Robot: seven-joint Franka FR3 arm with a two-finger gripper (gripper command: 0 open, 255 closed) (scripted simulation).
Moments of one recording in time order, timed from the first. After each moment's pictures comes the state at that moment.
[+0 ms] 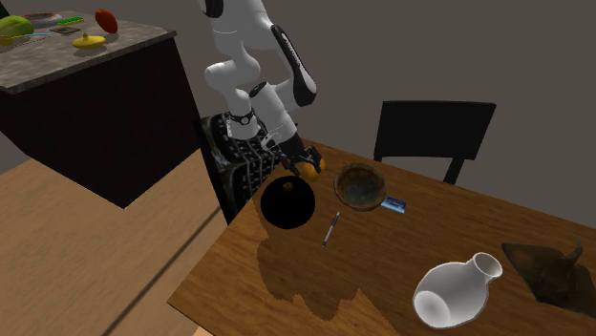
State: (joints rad) arm 0.11 0.10 0.05 -2.37 1.05 2.86 0.04
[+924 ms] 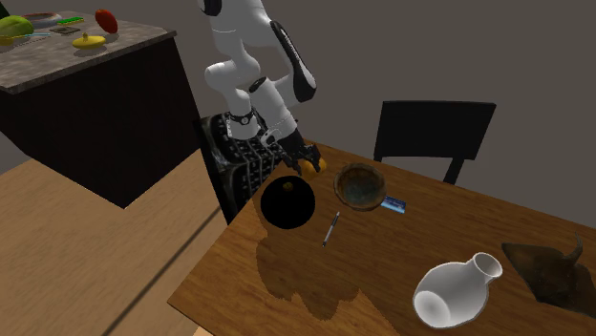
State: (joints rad) arm 0.11 0.07 0.04 -2.37 0.97 2.84 0.11
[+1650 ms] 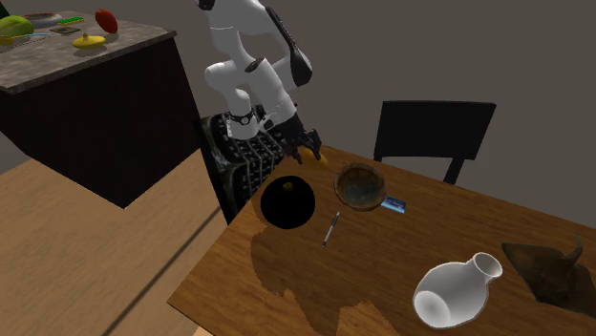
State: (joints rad) arm 0.10 -0.05 0.02 -2.38 0.75 2.75 0.32
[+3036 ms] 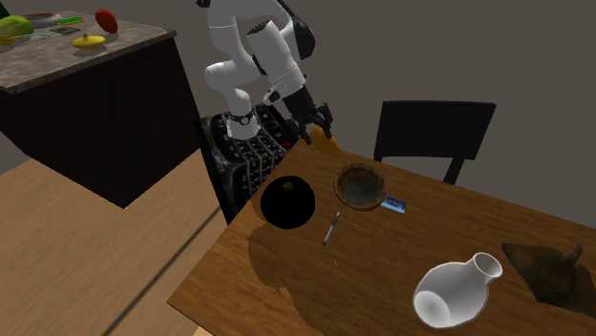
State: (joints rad) arm 0.06 -0.12 0.04 -2.21 0.51 2.55 0.59
